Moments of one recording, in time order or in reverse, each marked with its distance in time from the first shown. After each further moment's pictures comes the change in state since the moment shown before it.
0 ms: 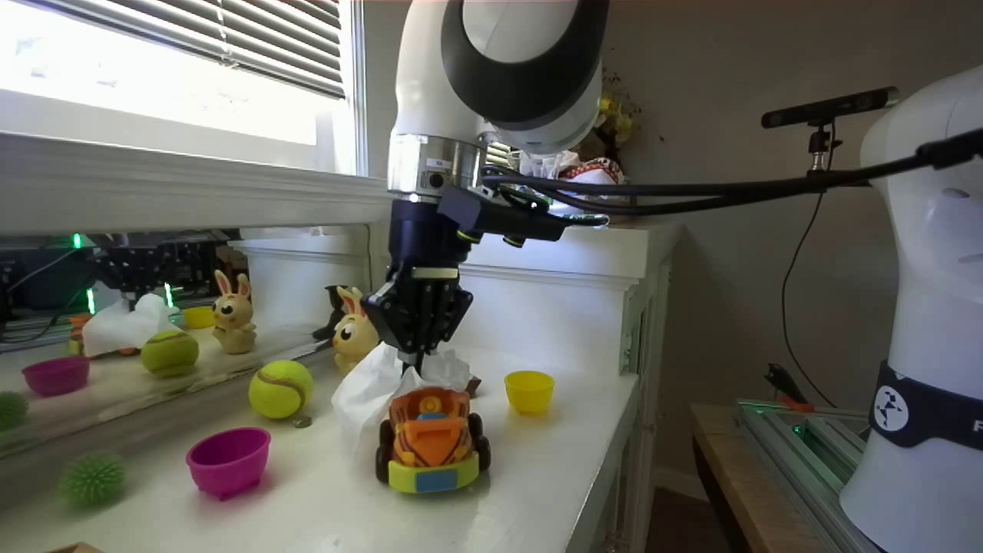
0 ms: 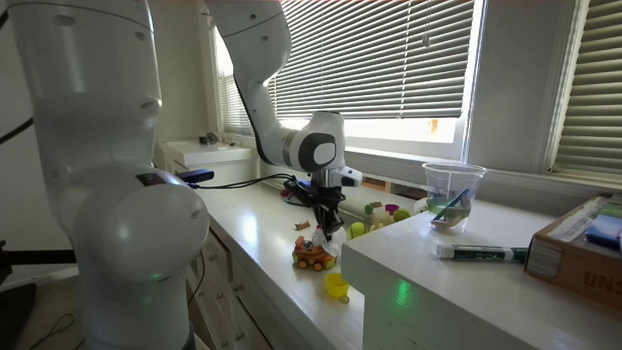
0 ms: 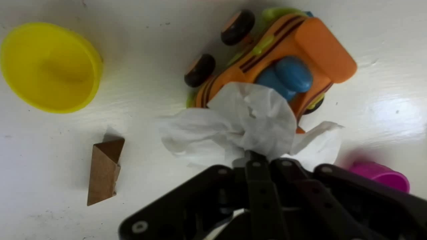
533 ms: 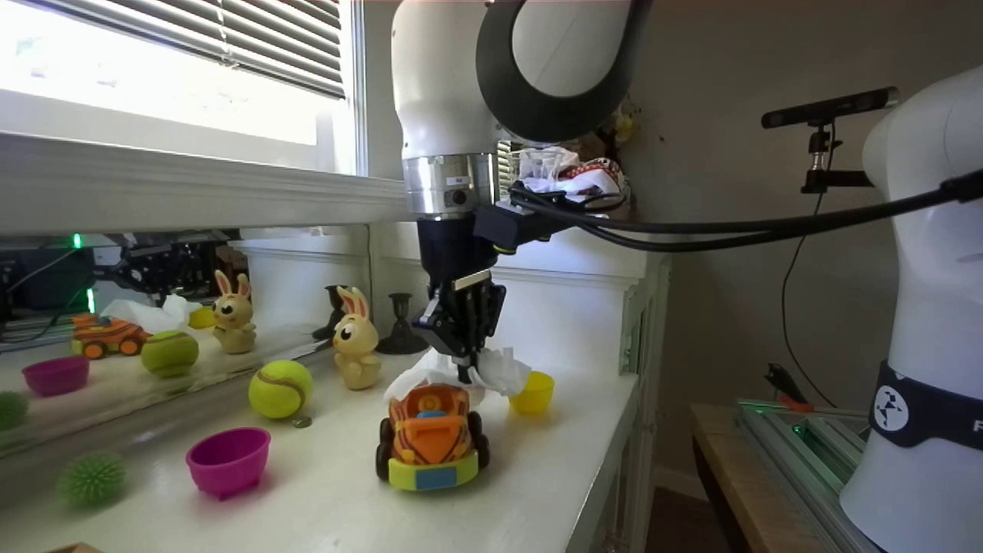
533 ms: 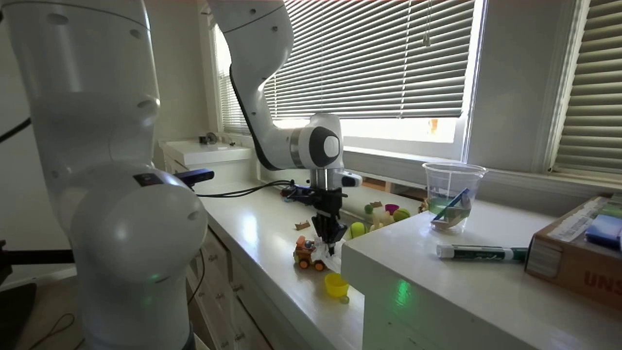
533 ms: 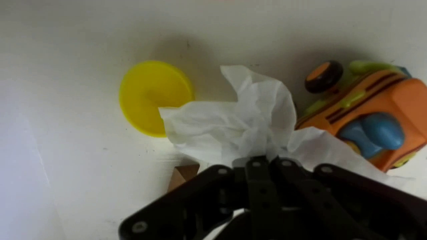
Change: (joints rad) arm -0.024 -0.017 -0.011 0.002 -0.295 -0.196 0.167
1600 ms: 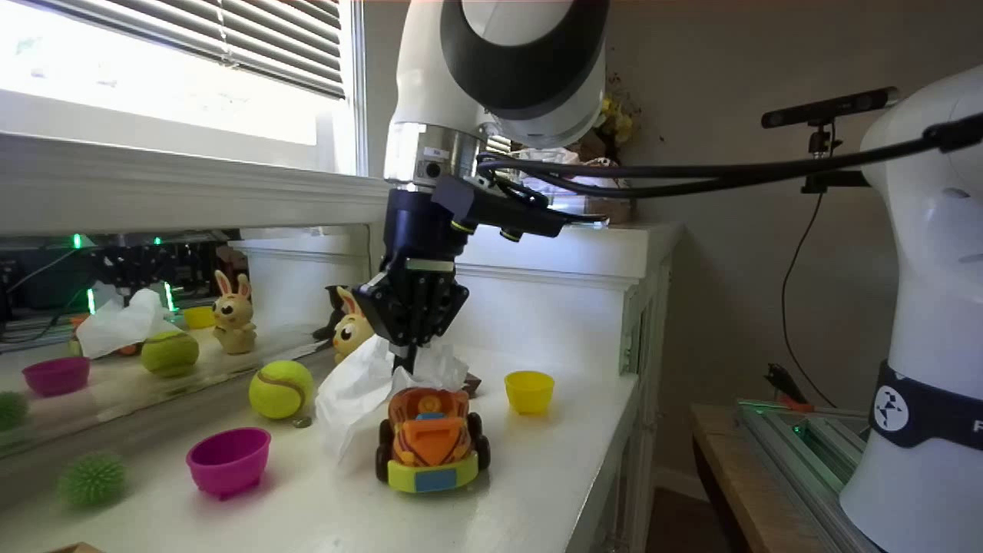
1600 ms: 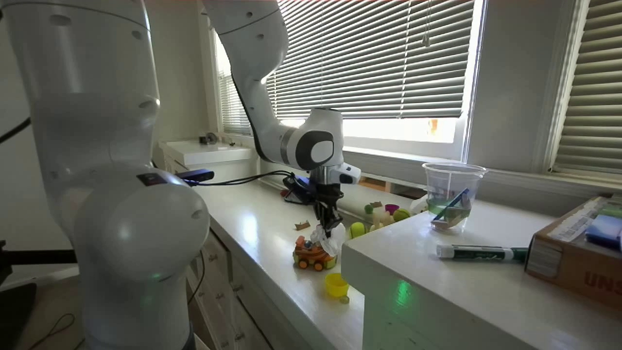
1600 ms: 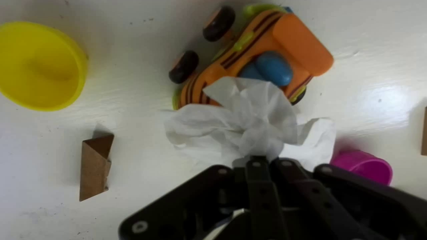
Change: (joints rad) arm 0.032 0.000 0.017 -0.007 0.326 0.218 -0.159
